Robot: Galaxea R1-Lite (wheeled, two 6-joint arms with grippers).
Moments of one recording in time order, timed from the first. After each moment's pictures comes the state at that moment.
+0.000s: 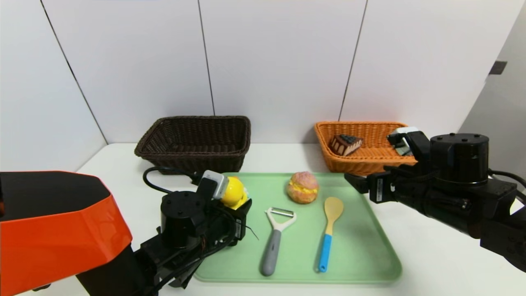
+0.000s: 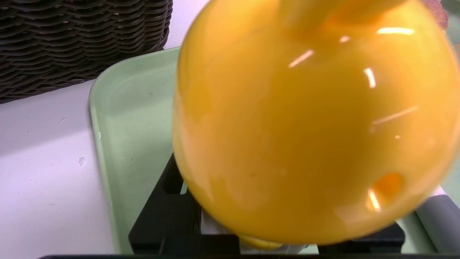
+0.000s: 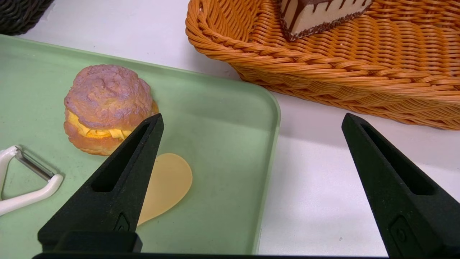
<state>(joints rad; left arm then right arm) -0.69 2.05 -0.45 -1.41 0.20 -0.10 0.36 1.66 -0.61 -0.67 -0.14 0.04</state>
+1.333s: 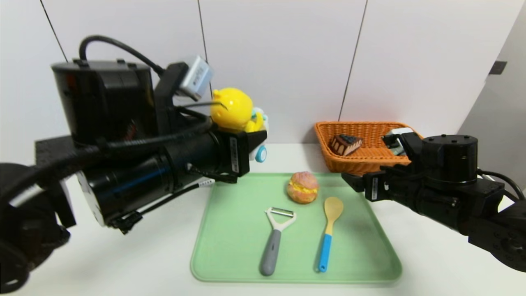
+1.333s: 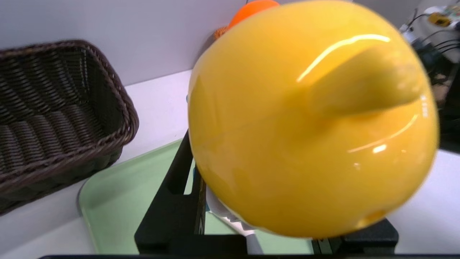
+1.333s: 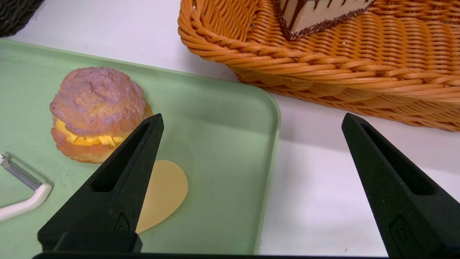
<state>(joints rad) -0.77 1.53 -0.95 -0.51 0.11 -0.20 0.35 1.71 -0.62 -0.71 -0.13 0.05</state>
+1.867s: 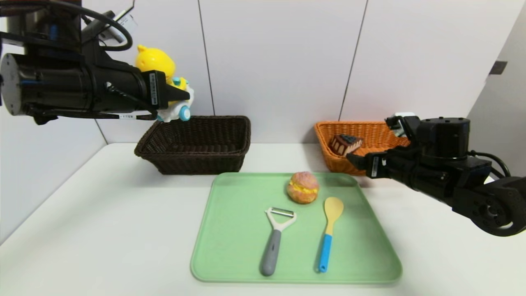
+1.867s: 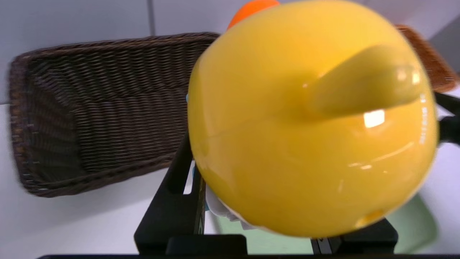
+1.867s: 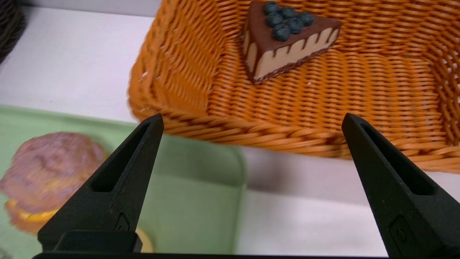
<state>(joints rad) -0.32 1.56 -1.41 0.13 -0.11 -0.18 0.27 1.79 -0.77 -0.69 -0.12 0.05</state>
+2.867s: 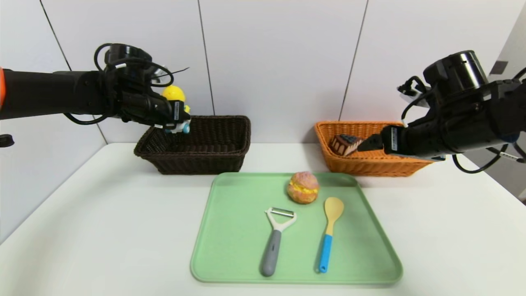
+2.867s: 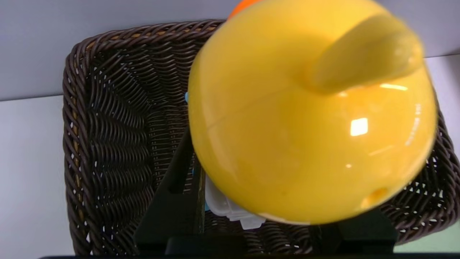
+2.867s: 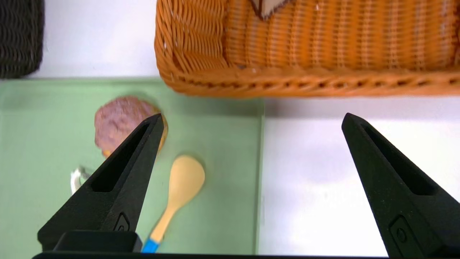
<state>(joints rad) -0.14 2.02 -1.75 0.20 -0.10 -0.08 0.25 1.71 -1.36 0.38 -0.02 0.27</state>
